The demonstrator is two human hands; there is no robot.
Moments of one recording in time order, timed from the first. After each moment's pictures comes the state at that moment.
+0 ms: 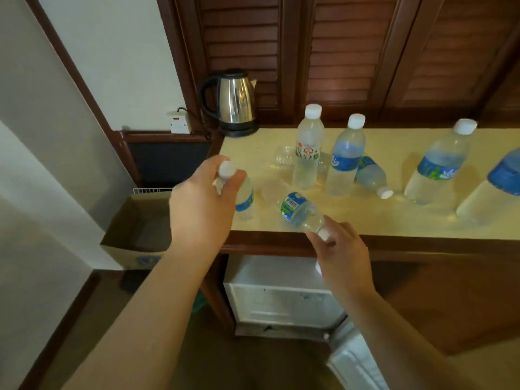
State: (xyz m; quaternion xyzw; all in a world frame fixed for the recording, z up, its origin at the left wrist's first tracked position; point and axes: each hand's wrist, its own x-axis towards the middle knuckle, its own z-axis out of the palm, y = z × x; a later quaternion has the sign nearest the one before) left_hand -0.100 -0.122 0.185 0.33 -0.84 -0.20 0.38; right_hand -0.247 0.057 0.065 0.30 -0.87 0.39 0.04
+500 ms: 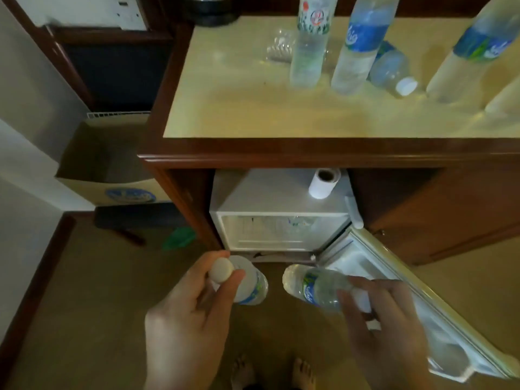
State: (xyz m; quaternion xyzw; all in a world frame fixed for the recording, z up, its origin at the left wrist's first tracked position) left_hand 0.051 0.002 0.018 0.36 -0.83 -0.34 0.27; right_hand -0.096 0.199 -0.033 0.27 -0.86 0.44 0.06
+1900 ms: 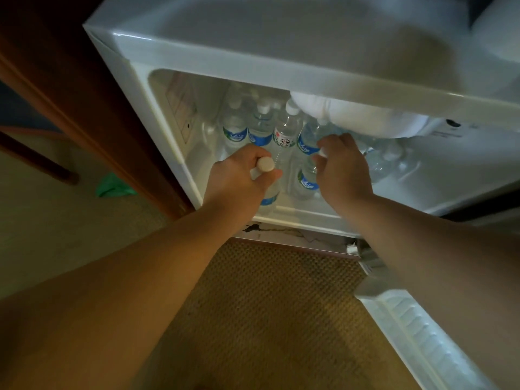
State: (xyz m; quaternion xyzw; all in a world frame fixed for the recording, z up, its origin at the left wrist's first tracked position) left_hand -0.176 -0.139 -0.506 0.36 -0.80 -0.43 0.20; right_hand -0.352 -0.029 -0.522 0.40 -0.89 0.23 0.00
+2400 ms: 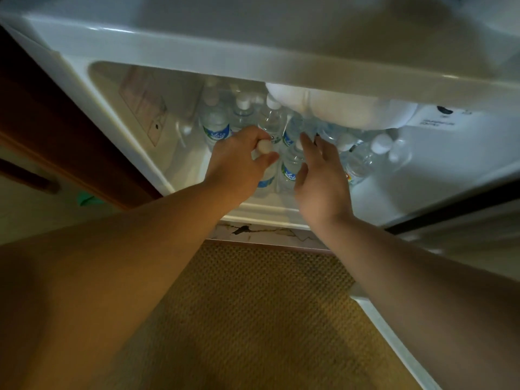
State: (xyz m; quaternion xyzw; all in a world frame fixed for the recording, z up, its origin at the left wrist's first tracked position) left_hand -0.233 -0.158 -0.524 0.32 -0.83 -0.42 0.17; right_hand -0.333 -0.022 -0.552 0.38 -0.88 0.28 -0.01
